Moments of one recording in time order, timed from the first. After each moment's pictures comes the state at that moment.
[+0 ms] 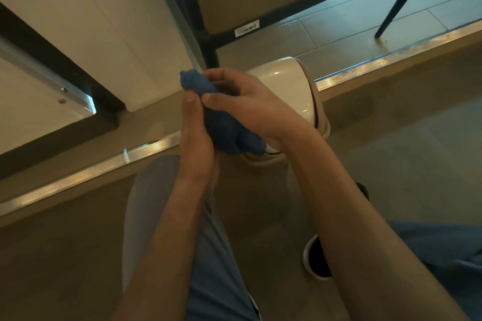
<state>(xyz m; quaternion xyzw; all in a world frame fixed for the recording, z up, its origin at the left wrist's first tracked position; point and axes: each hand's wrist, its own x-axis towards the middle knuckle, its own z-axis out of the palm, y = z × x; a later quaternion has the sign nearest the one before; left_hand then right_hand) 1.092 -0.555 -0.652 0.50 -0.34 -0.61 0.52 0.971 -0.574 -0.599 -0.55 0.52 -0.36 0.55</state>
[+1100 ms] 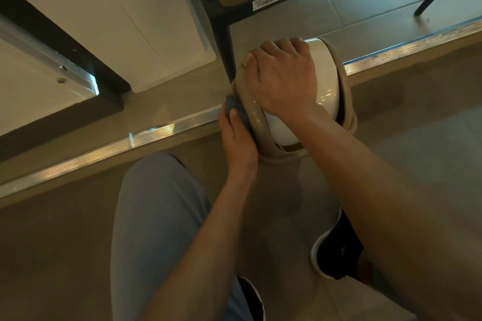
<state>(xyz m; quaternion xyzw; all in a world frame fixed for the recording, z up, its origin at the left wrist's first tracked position) 1.045 -0.569 -0.754 0.63 -0.33 -0.49 0.50 0.947 -0.640 -0.699 -0.72 0.67 -0.19 -0.09</state>
